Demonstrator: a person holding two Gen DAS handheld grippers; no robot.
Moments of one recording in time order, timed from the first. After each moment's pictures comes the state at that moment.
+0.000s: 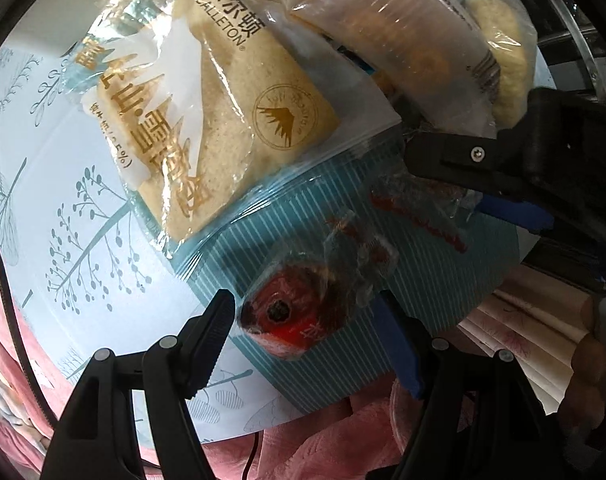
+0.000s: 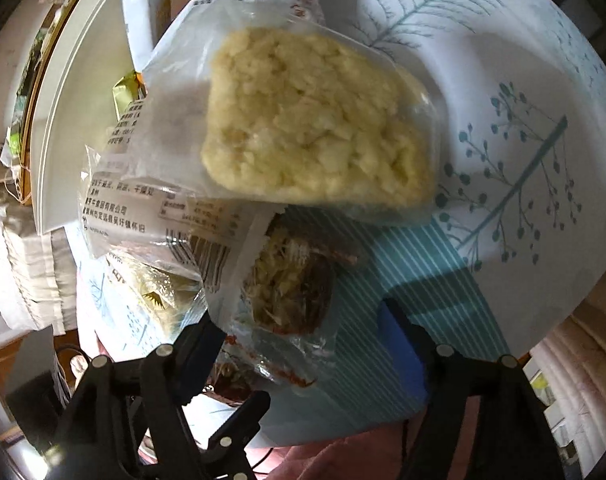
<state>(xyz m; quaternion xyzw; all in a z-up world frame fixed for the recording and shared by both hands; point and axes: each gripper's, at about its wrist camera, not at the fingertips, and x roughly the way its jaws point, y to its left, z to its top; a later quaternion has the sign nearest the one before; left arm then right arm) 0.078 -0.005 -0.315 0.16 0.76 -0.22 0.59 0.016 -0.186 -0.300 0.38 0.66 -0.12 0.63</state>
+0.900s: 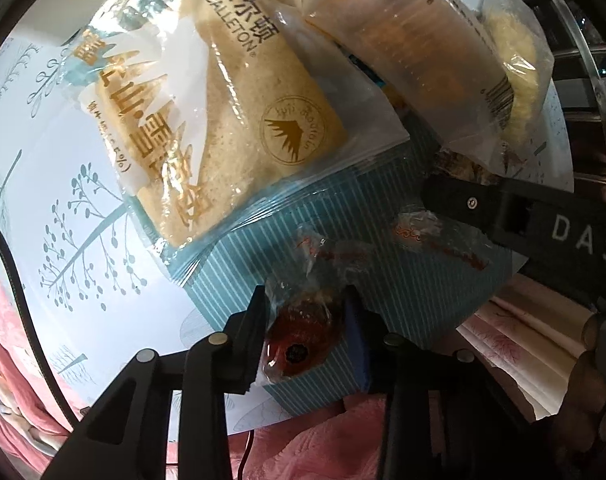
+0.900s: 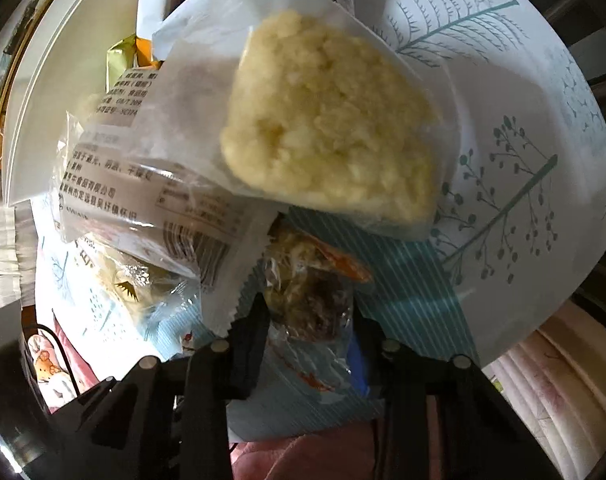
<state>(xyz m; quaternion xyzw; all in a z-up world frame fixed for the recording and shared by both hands) 0.103 -0.016 -0.329 0.13 0.77 -0.22 0.59 0.061 -0.149 -0.298 0.30 0.71 -0.14 0.63</state>
